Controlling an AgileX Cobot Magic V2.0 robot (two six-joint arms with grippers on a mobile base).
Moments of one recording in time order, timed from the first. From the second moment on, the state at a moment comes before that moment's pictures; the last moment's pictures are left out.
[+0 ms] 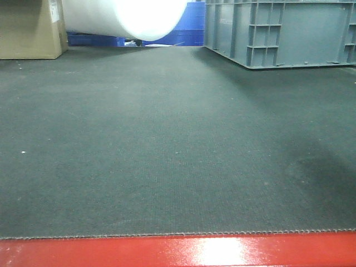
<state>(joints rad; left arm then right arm) -0.04 -0.02 0.03 -0.05 0.03 0.01 0.21 1.10 -0.81 0.09 0.86 0.09</state>
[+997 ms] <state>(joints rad) -0.04 -0.02 0.03 -0.05 0.03 0.01 0.74 1.87 -1.47 -0.01 1.06 0.64</state>
